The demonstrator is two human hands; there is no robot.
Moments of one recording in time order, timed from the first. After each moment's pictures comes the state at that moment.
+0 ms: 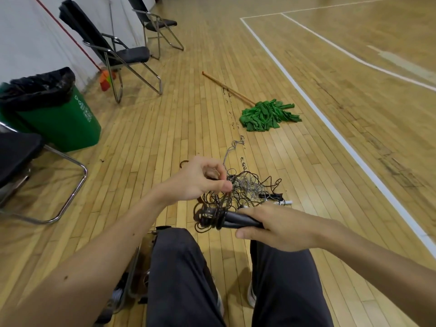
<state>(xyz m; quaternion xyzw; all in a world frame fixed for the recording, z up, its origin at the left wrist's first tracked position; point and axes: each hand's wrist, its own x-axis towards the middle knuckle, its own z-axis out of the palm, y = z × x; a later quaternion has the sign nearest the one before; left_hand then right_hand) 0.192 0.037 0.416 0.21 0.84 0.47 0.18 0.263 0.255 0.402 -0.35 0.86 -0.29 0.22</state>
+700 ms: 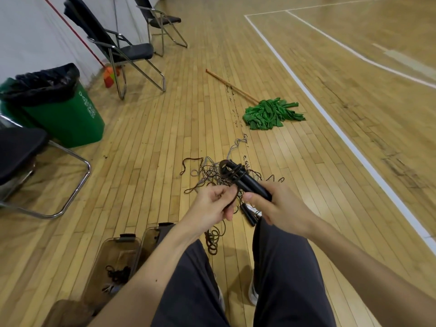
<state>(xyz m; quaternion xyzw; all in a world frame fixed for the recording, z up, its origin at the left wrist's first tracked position) 0.248 0.060 0.367 0.05 0.75 0.64 0.15 0.249 0.254 0.365 -0.18 0.84 -0.50 0.07</state>
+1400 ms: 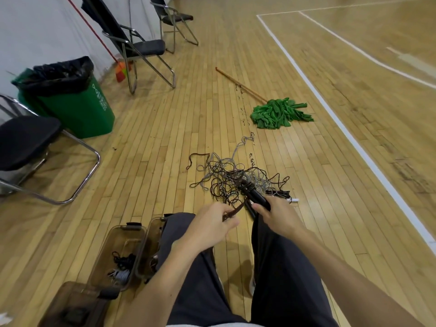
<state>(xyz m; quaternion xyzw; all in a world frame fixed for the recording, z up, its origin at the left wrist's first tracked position) 0.288 0.048 0.339 0.06 0.92 0.35 0.15 0.246 0.247 0.276 -0.02 0.94 -0.31 0.10</state>
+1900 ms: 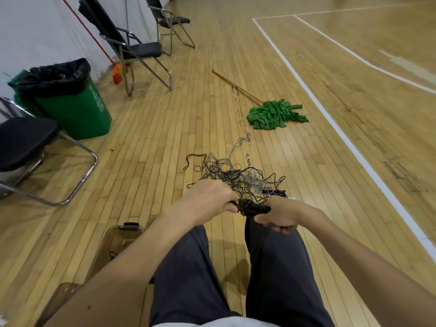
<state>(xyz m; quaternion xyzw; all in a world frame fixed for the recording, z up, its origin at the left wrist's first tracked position) 0.266 0.048 0.391 0.35 0.94 0.01 0.06 0.249 0.259 0.336 -0.02 0.89 -0.25 0.38</state>
